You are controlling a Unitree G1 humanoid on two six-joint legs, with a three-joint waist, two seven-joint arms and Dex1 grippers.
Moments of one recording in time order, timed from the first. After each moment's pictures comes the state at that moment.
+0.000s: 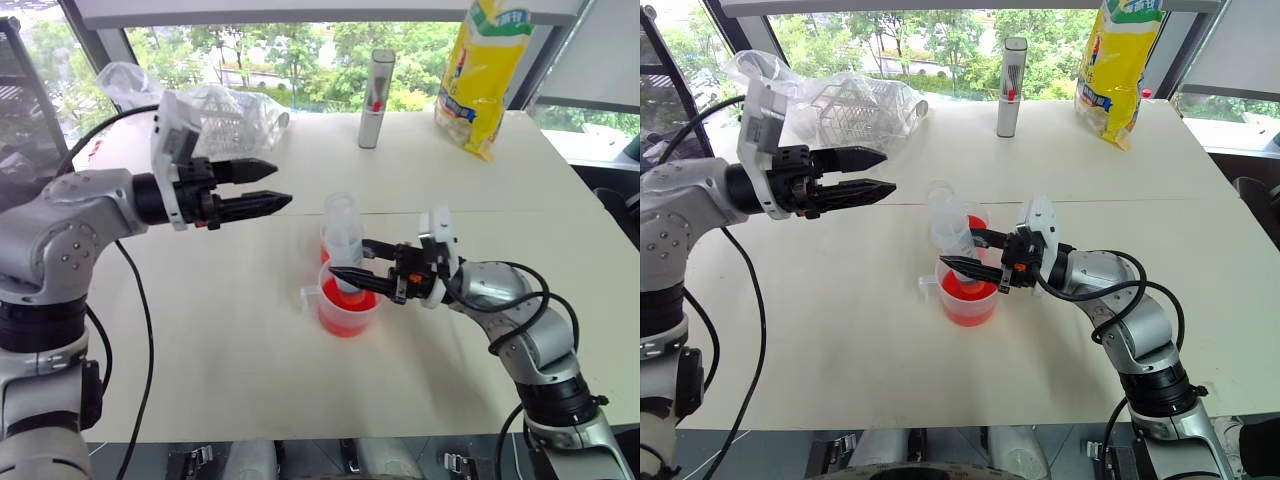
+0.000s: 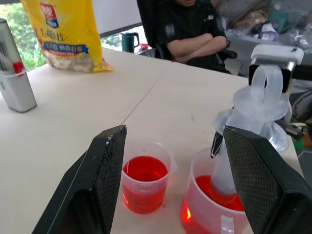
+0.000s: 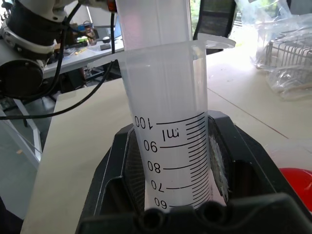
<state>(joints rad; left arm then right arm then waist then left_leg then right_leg) -0.66 0.78 0.14 -0.26 -0.81 0.88 -0.95 -0.33 -0.52 0.09 -0.38 0.57 0.43 0.90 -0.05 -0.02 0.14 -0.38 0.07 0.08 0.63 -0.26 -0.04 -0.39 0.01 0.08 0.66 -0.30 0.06</state>
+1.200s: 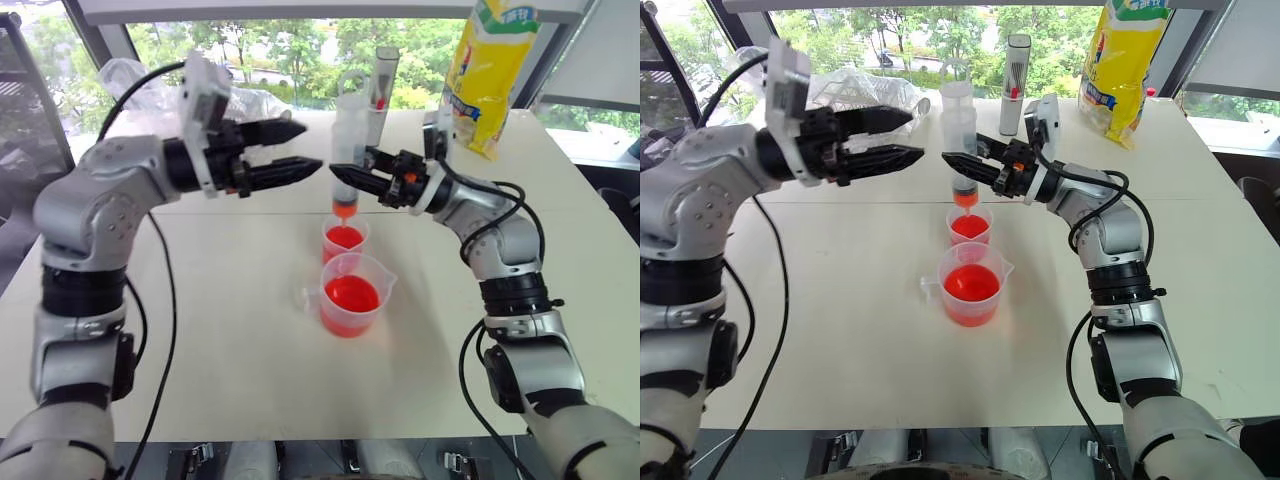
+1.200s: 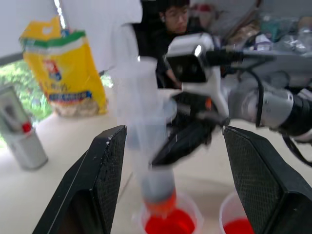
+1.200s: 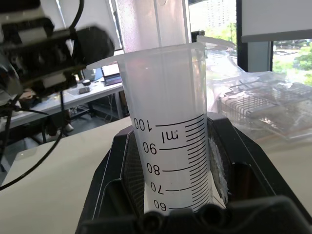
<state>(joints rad) -0.95 0.57 0.02 -0.05 -0.65 0.66 -0.96 -0.81 -0.38 0.02 0.23 0.52 0.33 0.97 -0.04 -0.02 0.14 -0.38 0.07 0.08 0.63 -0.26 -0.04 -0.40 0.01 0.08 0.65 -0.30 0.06</state>
